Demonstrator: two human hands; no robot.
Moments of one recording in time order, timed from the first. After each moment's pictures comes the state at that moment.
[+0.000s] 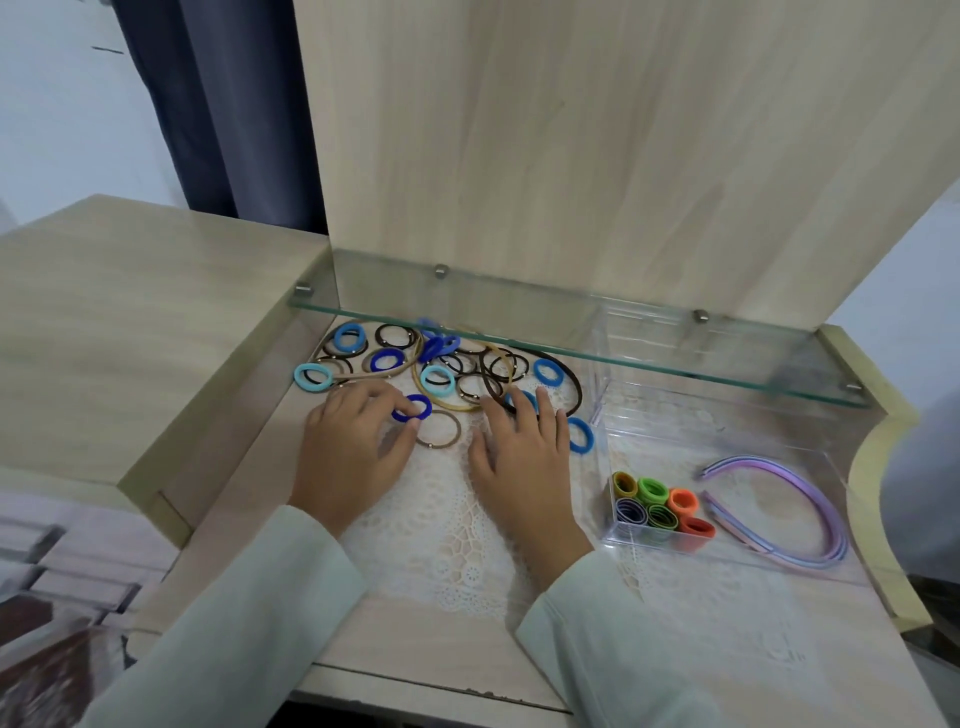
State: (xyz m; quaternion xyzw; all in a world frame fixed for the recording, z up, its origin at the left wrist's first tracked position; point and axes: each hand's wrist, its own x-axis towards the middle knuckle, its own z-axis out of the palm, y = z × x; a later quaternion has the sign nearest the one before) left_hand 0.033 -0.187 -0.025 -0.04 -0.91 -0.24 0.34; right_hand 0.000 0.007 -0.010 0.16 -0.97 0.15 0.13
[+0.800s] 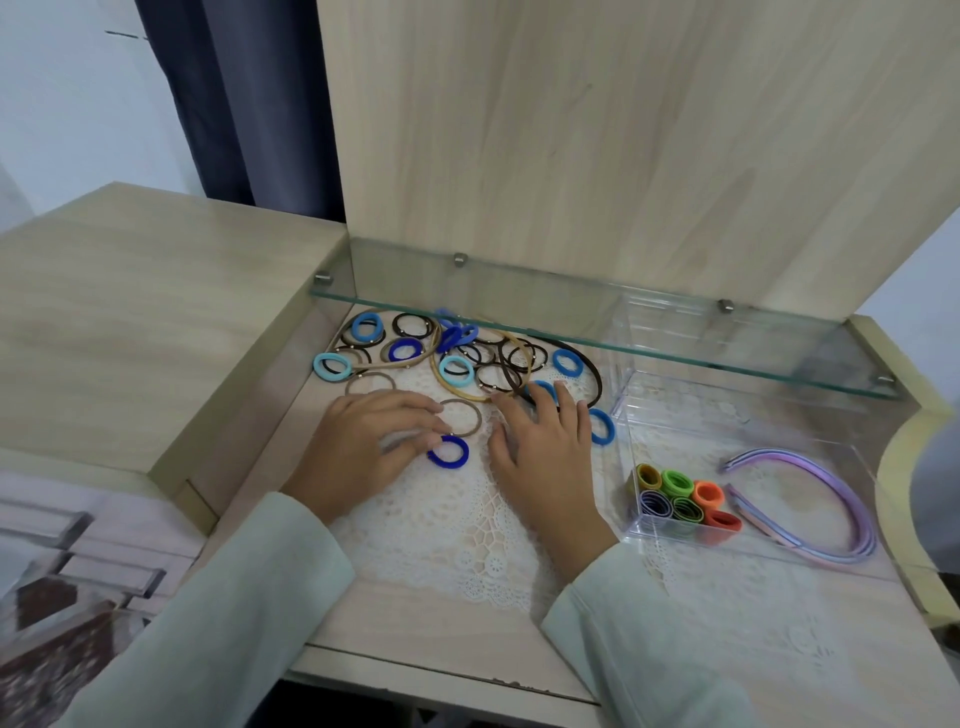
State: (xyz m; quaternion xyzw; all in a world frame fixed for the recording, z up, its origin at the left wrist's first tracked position) left_hand 0.039 -0.209 -0.020 -0.16 -0.90 -0.31 0.25; right_hand -0.001 0.006 -0.012 0.16 -0.97 0.14 0.14
